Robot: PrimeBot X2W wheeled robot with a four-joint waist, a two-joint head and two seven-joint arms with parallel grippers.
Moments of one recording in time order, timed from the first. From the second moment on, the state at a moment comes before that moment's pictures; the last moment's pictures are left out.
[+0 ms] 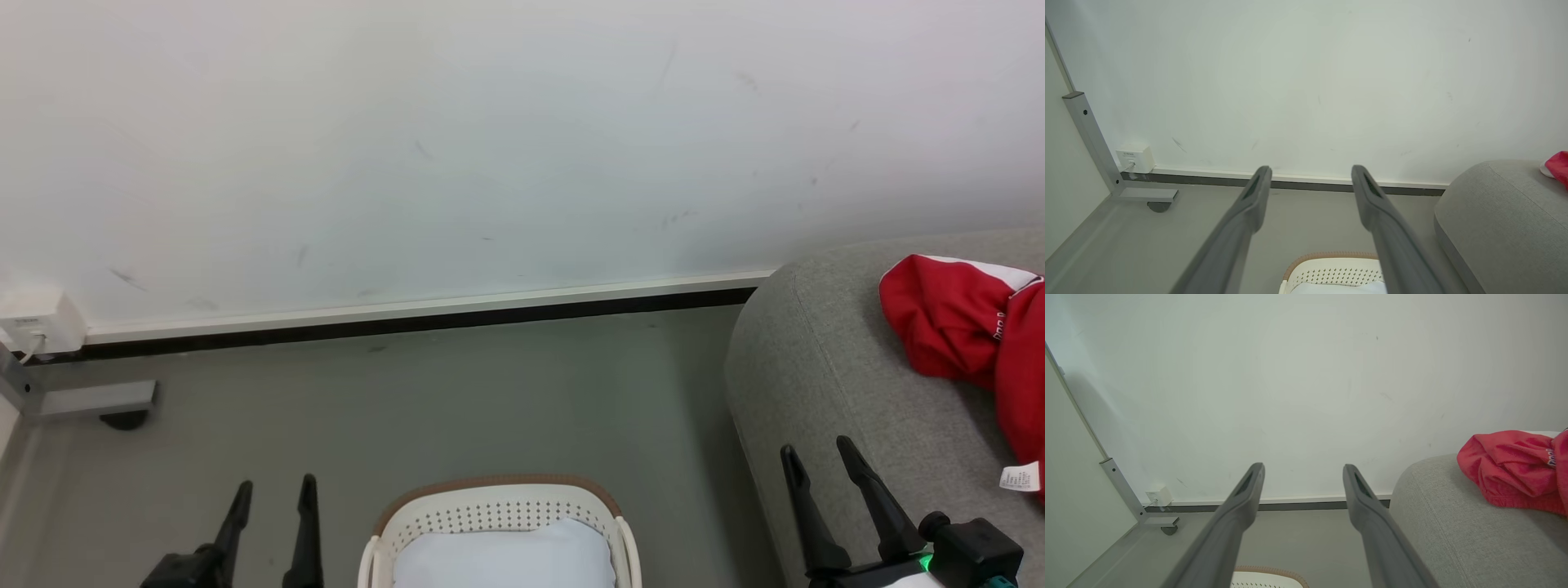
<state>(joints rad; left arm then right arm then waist) 0.00 0.05 0.02 0.23 -0.15 -0.05 -0.26 -0.06 -0.16 0.25 0.20 0.46 0.13 -0.26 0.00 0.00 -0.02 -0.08</state>
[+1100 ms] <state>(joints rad) 0.00 0.04 0.05 0.27 -0.54 -0.07 -0.16 -0.04 -0.13 0.18 0.25 0.77 0.13 -0.17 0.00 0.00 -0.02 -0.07</state>
